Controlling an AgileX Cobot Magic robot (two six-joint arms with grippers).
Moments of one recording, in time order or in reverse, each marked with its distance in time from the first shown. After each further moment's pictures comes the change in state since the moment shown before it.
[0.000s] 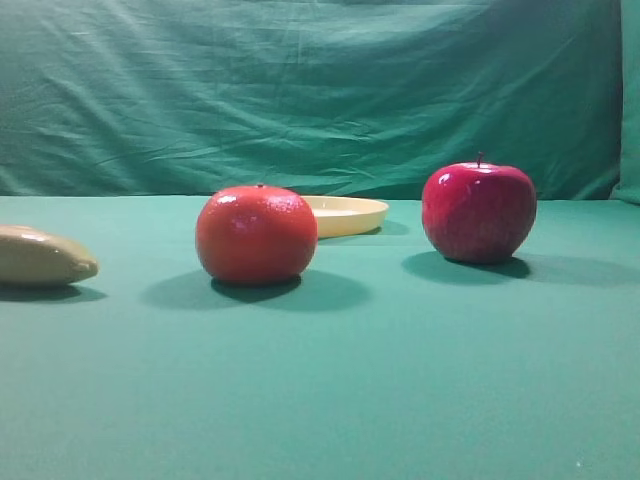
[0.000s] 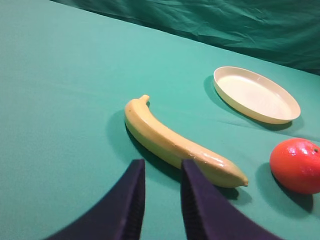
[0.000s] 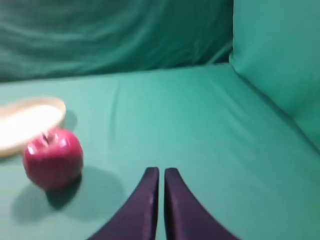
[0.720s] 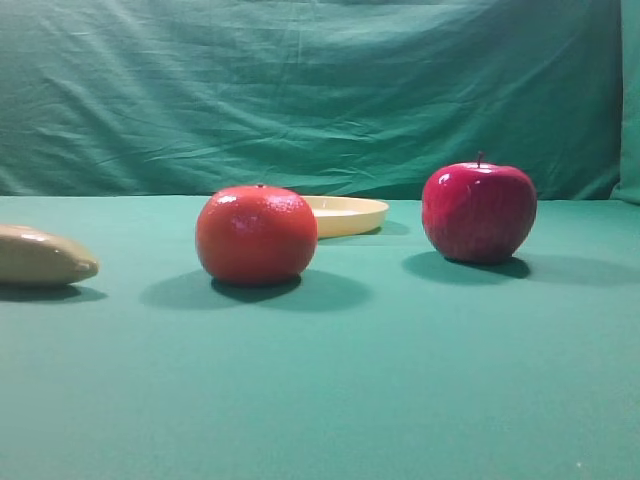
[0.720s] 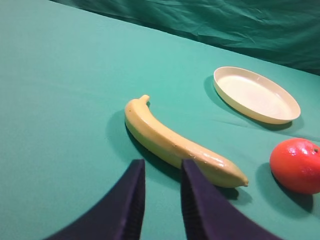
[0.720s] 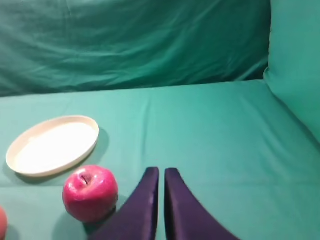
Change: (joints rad) left arm 0.000 0.000 0.000 0.000 0.000 0.000; right arm 0.079 0.788 -0.559 0.016 0.363 -0.124
